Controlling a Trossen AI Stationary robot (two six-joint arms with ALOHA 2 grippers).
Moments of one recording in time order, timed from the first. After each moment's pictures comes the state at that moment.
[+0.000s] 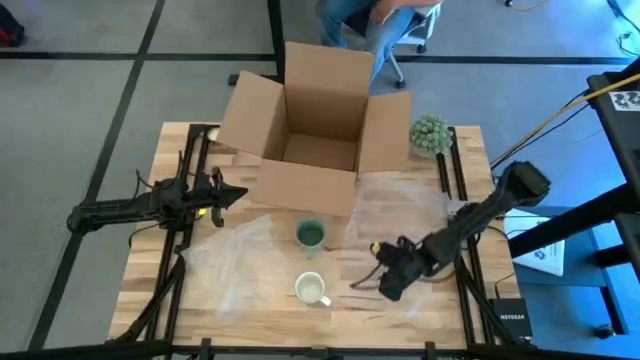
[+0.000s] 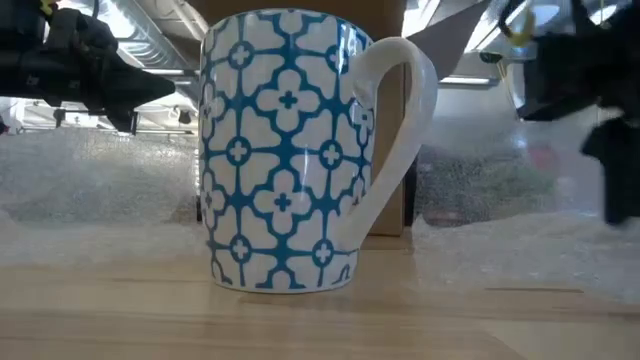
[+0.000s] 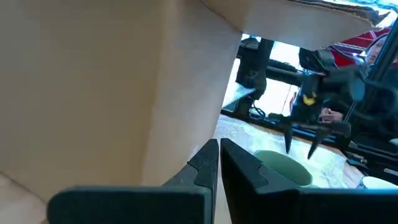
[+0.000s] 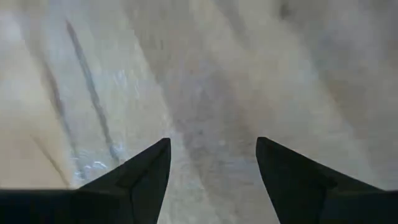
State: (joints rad) left arm 0.11 0.01 0.01 0.03 -0.14 -0.20; right arm 0.65 1.57 0.78 -0.43 0.16 1.10
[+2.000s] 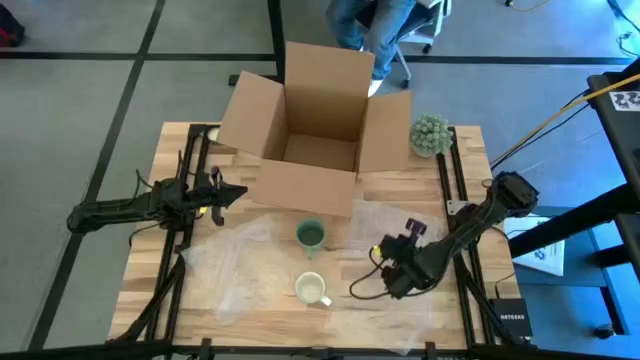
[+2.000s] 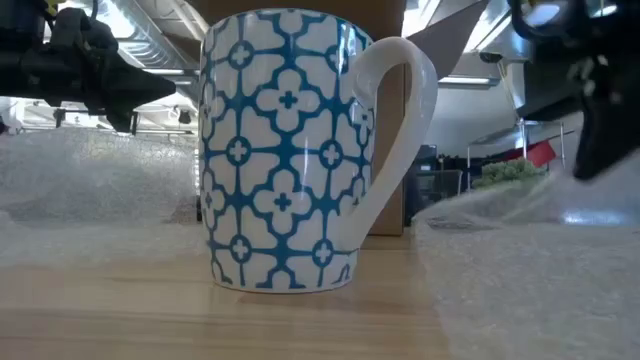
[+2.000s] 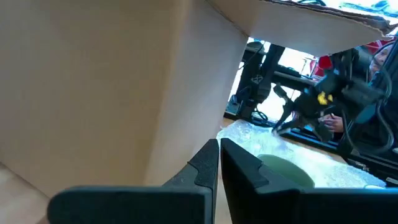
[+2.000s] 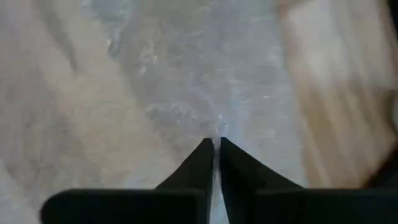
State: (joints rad) left arm 0.11 0.01 0.01 0.03 -0.16 -0.24; right arm 0.64 1.63 1.09 -1.23 0.50 1.15
